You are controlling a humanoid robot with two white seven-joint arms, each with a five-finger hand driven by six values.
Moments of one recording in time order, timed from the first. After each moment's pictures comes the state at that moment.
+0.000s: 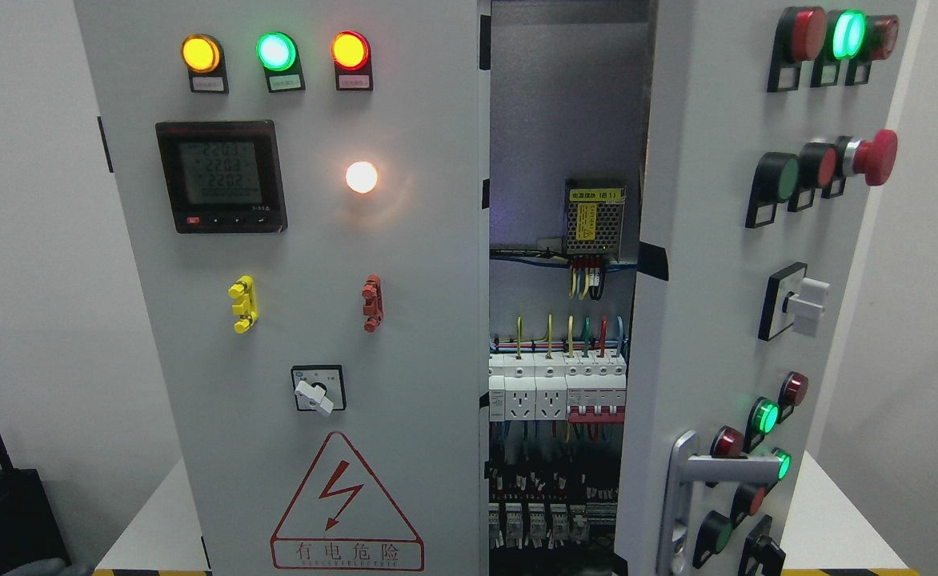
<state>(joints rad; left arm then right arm) 0.56 1.08 0.55 -1.96 1.34 -0.08 -0.70 0.12 0.12 0.21 -0.05 -0.17 -0.11 -0.02</state>
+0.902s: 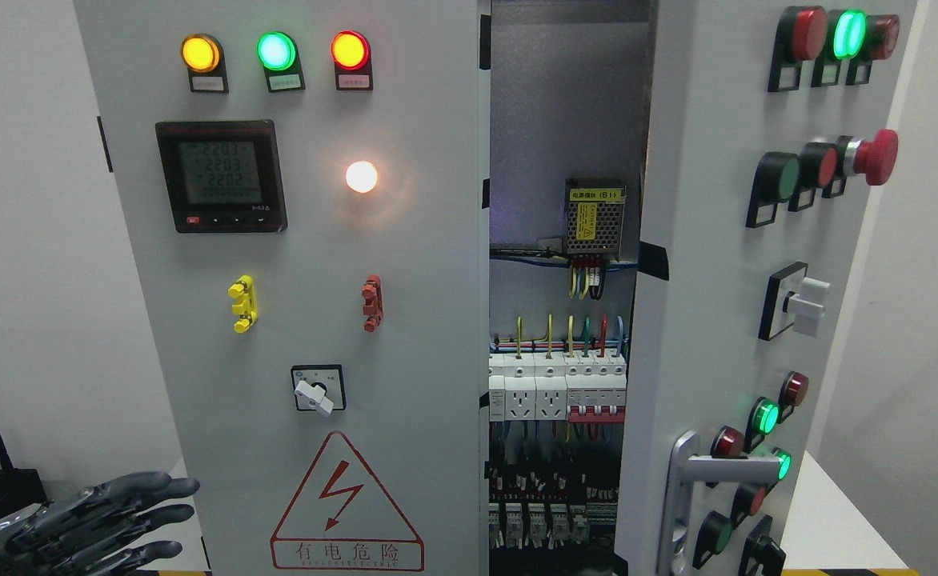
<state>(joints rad) 0.11 1.19 0.19 -1.97 1.35 -0.08 -0.66 0.12 0.12 0.21 -0.05 -0.17 -0.11 -0.02</state>
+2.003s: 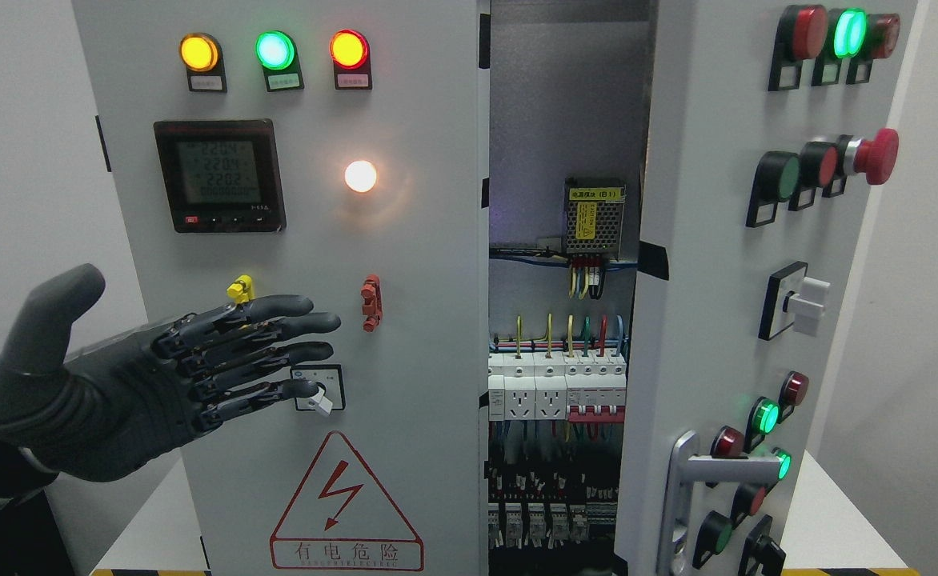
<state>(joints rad) -1.06 1.17 -0.74 -1.88 1.57 0.07 -0.57 0.12 0.12 0.21 -0.05 -0.17 -0.11 -0.02</state>
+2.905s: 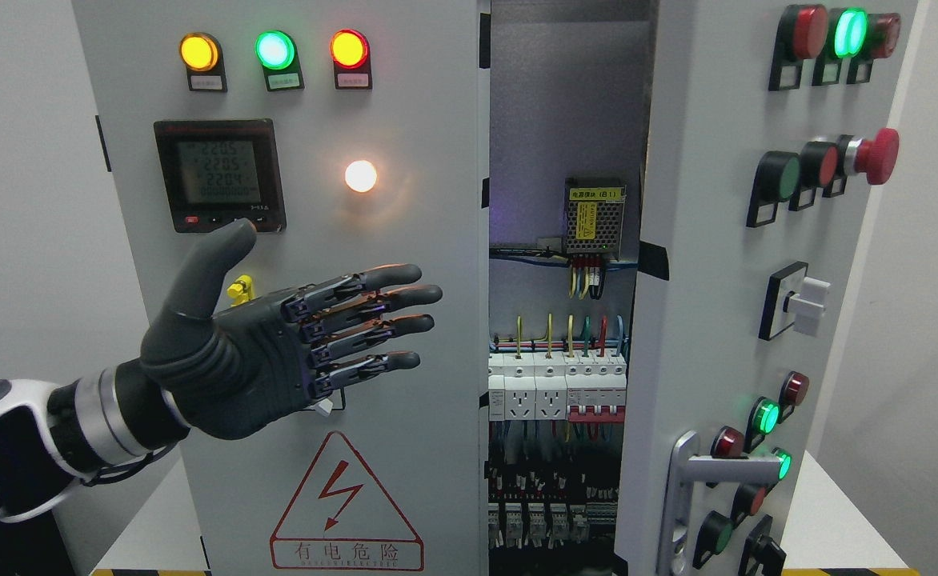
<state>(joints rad) -1.51 0.99 -1.29 -1.78 1.75 -0.01 -0.45 0.12 0.12 0.21 -0.05 -0.17 -0.11 -0.02</state>
